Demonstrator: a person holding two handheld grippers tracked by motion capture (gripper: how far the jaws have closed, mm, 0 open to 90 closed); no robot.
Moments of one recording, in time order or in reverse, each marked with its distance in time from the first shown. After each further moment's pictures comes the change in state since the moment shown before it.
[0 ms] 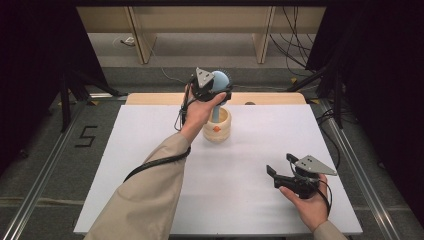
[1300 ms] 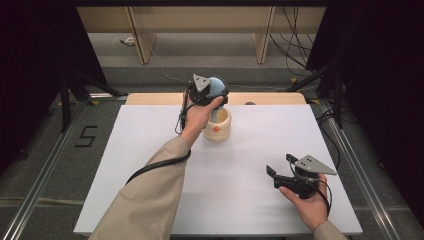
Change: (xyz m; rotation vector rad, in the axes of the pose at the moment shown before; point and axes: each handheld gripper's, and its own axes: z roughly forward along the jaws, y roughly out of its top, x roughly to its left) left arm 0.010 -0.023 0.006 0.043 0.061 -0.051; right arm 0.000 -0.001 0.001 0.012 0.001 0.007
